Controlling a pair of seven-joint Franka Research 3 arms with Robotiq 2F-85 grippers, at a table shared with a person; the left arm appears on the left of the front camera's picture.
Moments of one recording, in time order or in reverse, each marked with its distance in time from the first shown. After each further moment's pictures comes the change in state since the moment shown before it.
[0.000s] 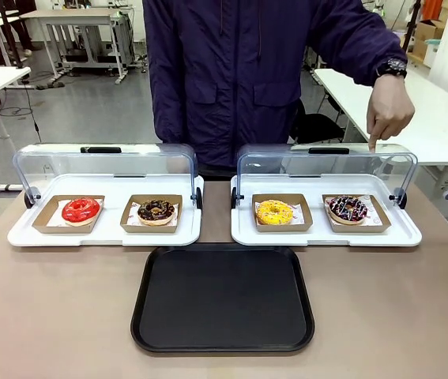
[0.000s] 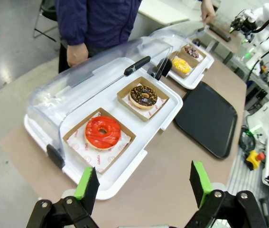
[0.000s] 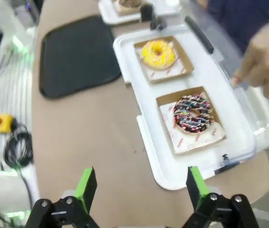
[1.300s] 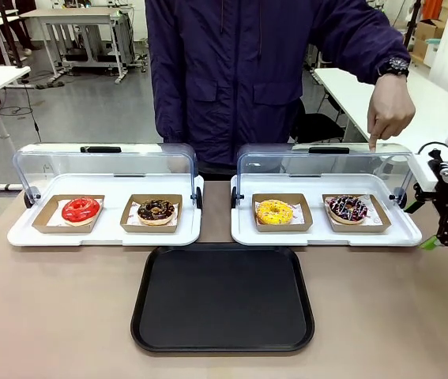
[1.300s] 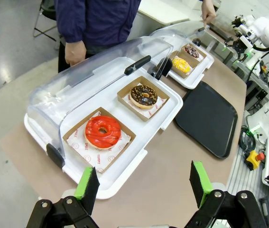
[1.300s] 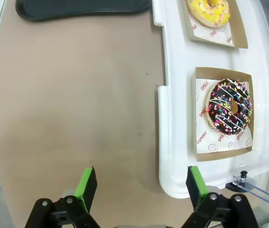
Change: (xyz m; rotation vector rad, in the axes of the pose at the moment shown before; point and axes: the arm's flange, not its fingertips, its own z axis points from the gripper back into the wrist) left arm -0.001 0.001 0.000 0.000 0.000 0.002; right arm 0.010 0.048 -0.117 -0.072 0.357 0.305
